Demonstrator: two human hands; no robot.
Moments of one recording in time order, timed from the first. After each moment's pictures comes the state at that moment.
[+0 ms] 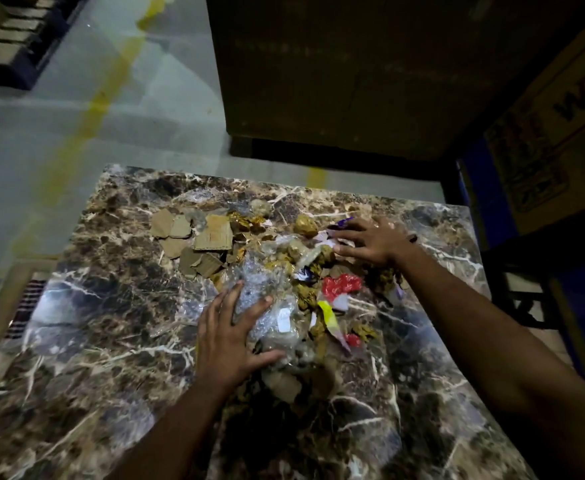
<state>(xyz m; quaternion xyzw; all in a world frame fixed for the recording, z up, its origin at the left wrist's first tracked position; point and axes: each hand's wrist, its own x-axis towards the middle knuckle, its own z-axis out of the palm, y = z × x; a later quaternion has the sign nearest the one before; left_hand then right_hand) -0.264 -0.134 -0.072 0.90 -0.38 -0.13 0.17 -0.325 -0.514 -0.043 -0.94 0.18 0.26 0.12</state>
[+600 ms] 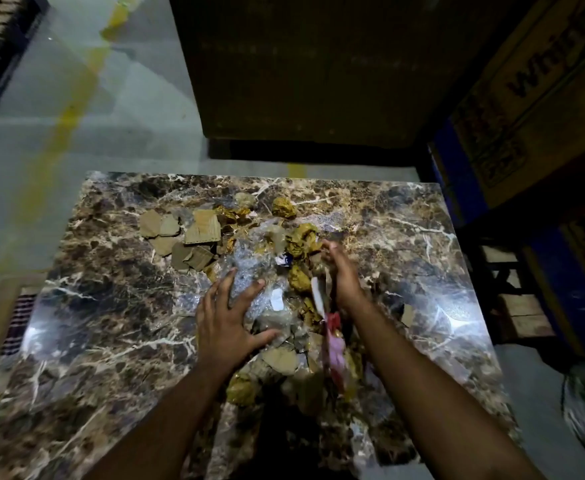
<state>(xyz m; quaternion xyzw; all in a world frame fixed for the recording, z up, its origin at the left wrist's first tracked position) -0.268 -0.133 -0.064 0.90 -0.38 -0.13 0.17 -0.369 -0.347 -0.042 -0.54 0.47 -0.13 0.69</state>
